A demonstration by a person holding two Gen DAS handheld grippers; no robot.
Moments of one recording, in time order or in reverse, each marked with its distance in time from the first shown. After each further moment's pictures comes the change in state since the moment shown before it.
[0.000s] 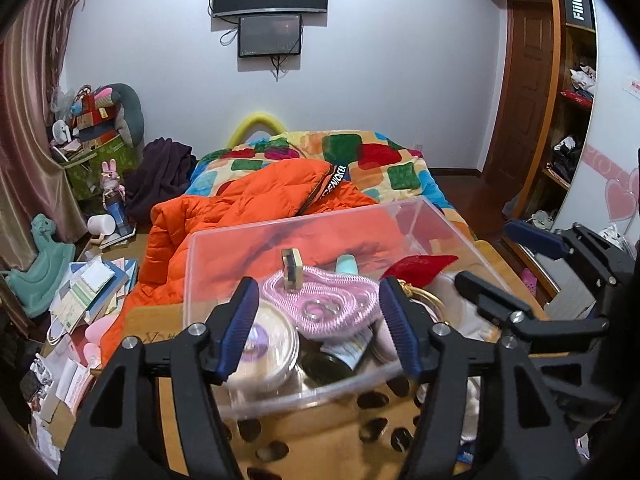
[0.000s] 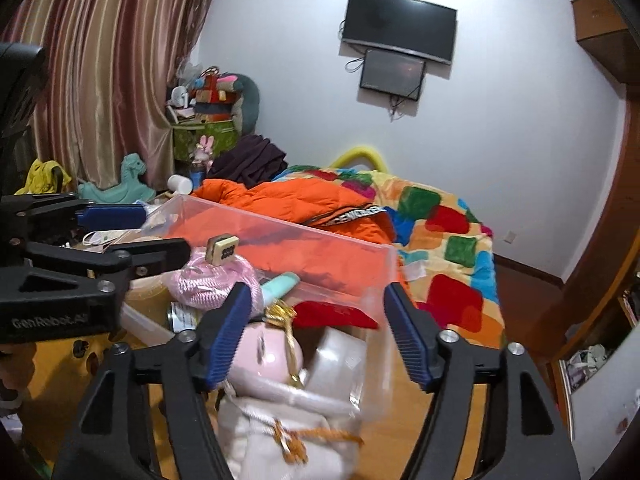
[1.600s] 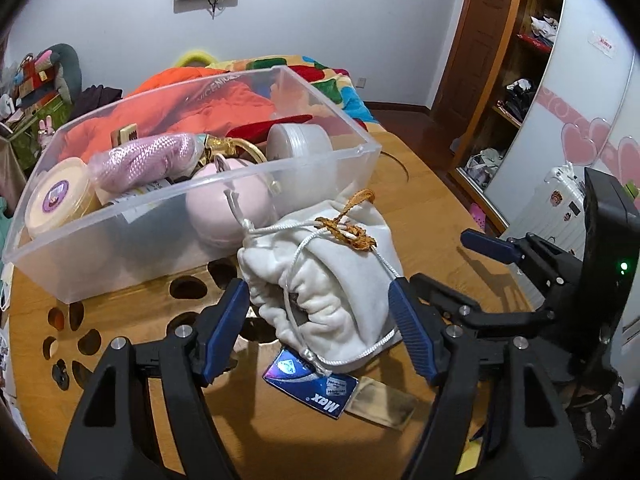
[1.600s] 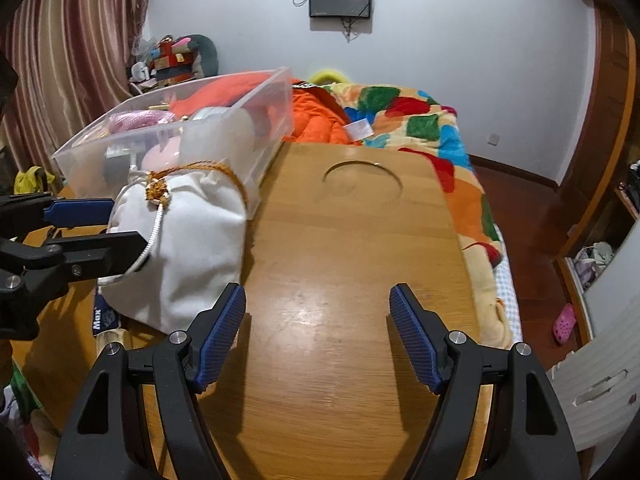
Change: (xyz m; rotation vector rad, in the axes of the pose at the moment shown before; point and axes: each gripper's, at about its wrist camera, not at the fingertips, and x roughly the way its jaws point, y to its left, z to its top) left arm 0.023 -0.110 -0.072 0.034 0.243 -0.185; right arm -0.019 -0.069 -0.135 0.192 0.231 0.014
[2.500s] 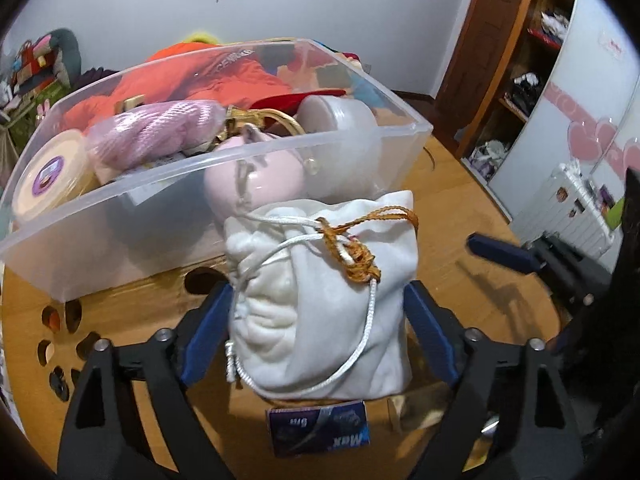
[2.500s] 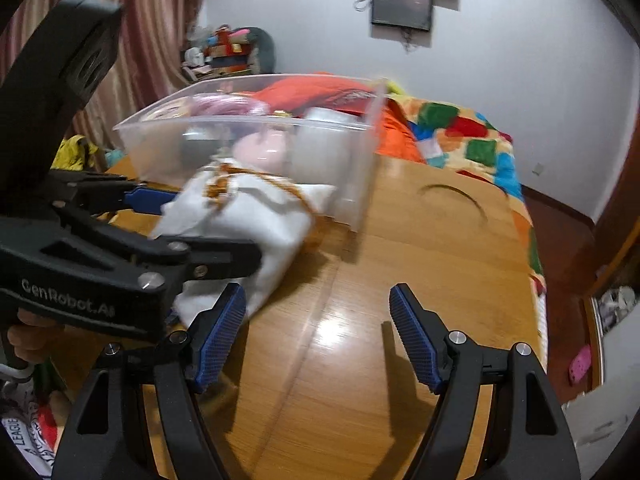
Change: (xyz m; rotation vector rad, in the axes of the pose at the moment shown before) left arm 0.019 0.020 0.001 -0.006 0.052 0.005; right arm -0.004 0.042 0.000 -0.123 -0.013 0.109
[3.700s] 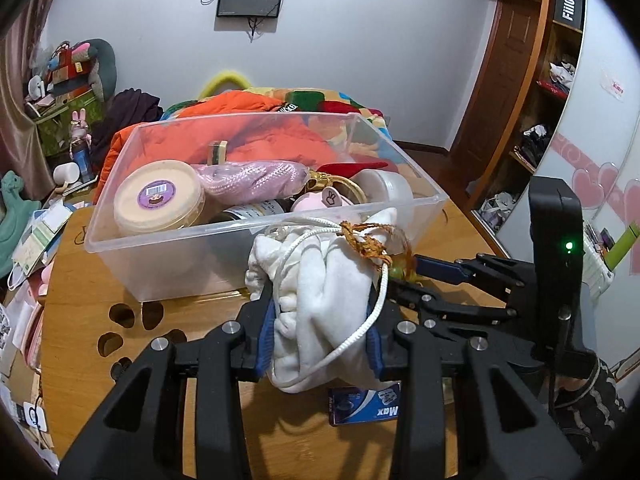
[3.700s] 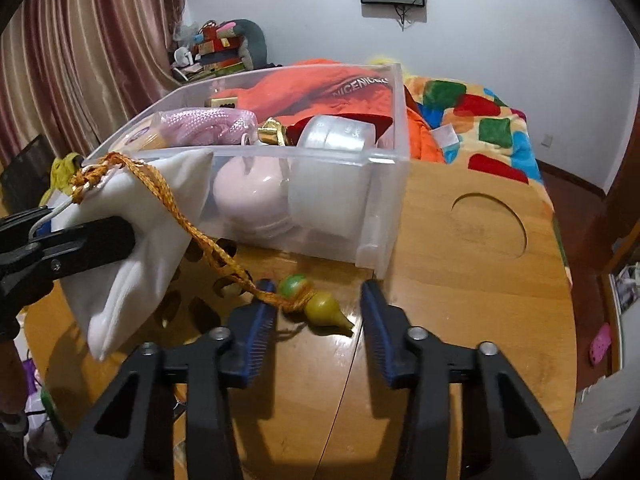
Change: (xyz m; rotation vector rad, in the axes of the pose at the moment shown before) left arm -0.059 0.038 -0.010 -0.093 -0.190 0.027; right arm 0.044 0.007 0.038 0.065 0.062 0.048
